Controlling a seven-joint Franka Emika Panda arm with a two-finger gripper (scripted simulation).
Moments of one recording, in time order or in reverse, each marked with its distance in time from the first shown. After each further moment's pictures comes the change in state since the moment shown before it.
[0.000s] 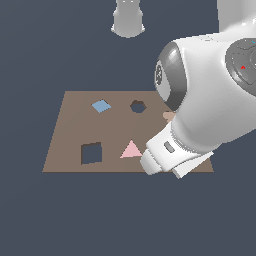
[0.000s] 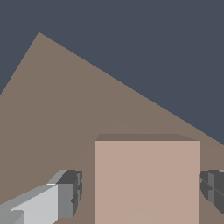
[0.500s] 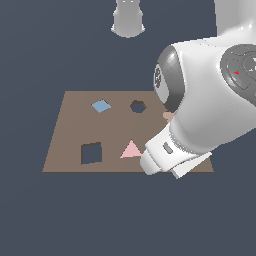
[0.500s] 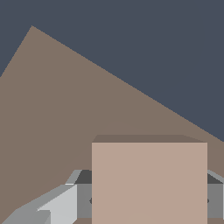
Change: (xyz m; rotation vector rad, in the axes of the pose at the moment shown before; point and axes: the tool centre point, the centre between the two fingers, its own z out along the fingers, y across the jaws) arm -0.001 0.001 0.006 -0.001 0.000 0.001
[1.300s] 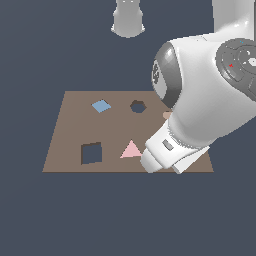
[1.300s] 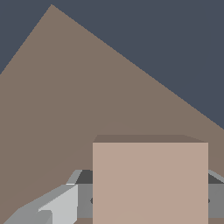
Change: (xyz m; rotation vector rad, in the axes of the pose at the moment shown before) arm -0.009 -0.004 0.000 0.000 0.000 -0.082
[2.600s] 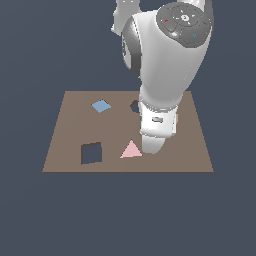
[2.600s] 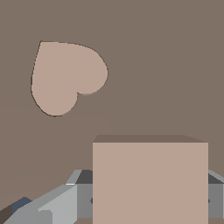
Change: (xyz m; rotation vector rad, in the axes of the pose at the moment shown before) arm -0.092 -0.003 -0.003 -0.001 0.001 -0.788
